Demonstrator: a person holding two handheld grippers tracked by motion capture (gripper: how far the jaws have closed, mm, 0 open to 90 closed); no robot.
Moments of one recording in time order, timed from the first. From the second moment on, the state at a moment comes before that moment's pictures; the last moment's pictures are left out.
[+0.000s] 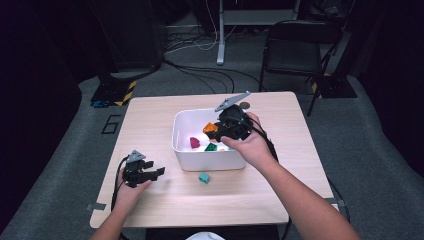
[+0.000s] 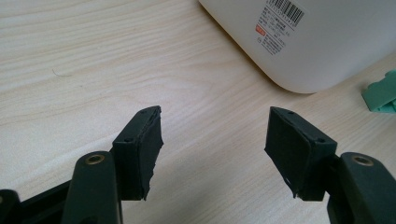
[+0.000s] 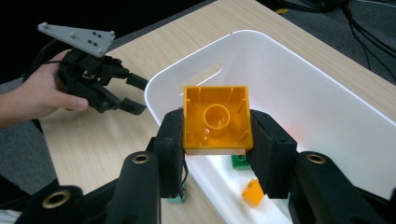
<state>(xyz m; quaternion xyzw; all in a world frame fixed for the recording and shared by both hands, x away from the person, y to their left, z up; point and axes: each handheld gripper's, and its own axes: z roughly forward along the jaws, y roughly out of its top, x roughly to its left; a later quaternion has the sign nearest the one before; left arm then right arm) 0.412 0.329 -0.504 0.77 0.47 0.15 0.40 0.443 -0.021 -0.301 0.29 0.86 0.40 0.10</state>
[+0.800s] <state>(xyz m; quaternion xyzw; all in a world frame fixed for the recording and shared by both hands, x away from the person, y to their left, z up) 0.412 0.330 -0.503 0.77 0.47 0.15 0.40 0.504 -0.007 -0.325 0.34 0.85 0.39 0.13</state>
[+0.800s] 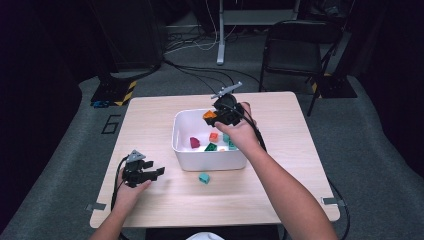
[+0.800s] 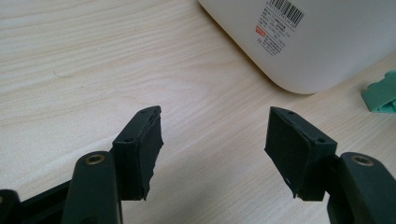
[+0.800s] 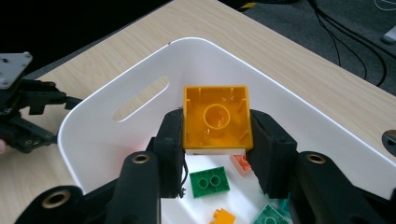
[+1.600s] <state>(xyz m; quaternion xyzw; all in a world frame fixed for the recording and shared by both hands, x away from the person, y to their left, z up) 0.413 0.330 -0.504 0.77 0.47 0.15 0.40 0.545 0.016 -0.360 0.39 0.84 0.35 0.14</state>
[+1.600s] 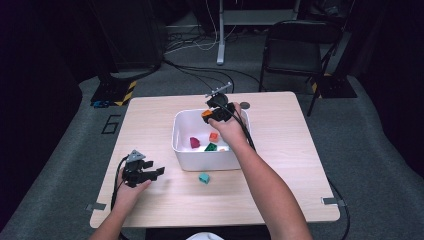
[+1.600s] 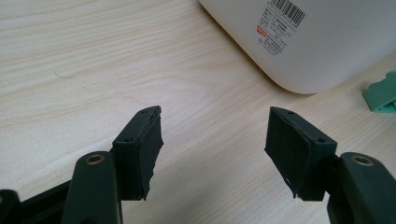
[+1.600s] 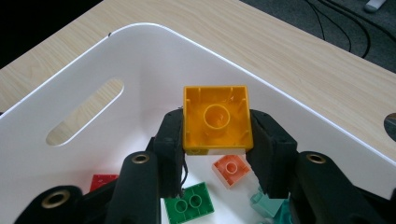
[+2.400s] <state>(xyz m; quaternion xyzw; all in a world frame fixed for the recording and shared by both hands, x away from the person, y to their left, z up) 0.413 0.330 -0.503 0.77 0.47 0.15 0.40 0.502 0.006 -0.335 0.34 0.85 0.38 0.15</state>
